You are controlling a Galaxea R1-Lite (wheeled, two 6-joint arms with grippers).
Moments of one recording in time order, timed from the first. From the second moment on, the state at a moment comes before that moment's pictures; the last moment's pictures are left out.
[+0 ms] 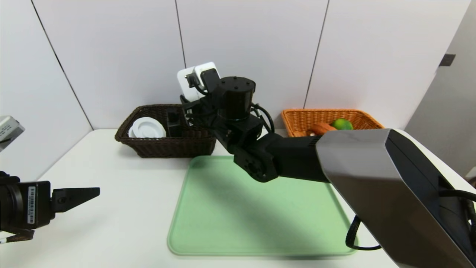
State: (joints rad) left arm -0.19 1.05 -0.83 0.37 0.04 -0.22; right arm 0.82 2.42 -1.96 -0.63 -0.25 -0.17
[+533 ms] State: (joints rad) left arm -0.19 0.99 -0.74 0.22 0.04 -0.22; right arm 0.78 2.50 -1.96 -0.71 -0.17 -0.11
